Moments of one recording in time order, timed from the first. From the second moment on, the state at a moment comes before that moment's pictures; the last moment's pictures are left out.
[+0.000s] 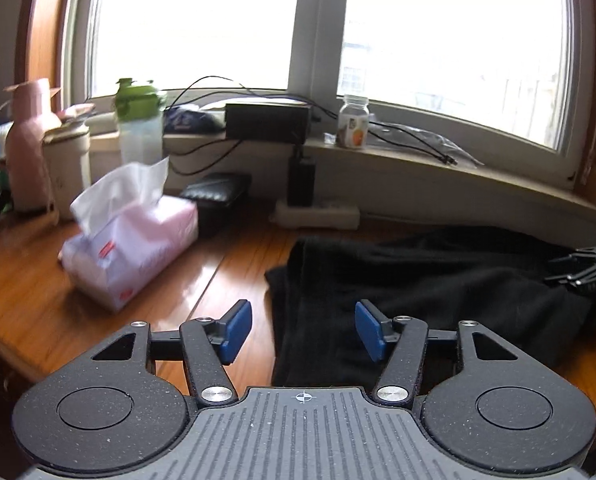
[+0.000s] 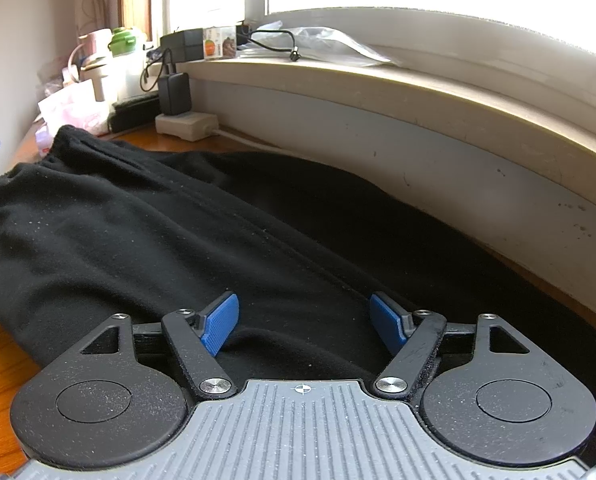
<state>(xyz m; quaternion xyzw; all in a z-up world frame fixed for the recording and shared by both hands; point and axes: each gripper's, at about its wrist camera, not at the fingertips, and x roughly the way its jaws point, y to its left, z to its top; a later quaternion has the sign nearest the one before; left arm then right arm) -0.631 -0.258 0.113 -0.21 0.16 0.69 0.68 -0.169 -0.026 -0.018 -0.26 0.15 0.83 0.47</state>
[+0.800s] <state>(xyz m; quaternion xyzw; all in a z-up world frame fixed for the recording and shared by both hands) -0.611 -0.129 0.114 -0.18 0.24 0.73 0.62 -0.153 -0.047 -0.004 -0.20 0.16 0.86 0.45</state>
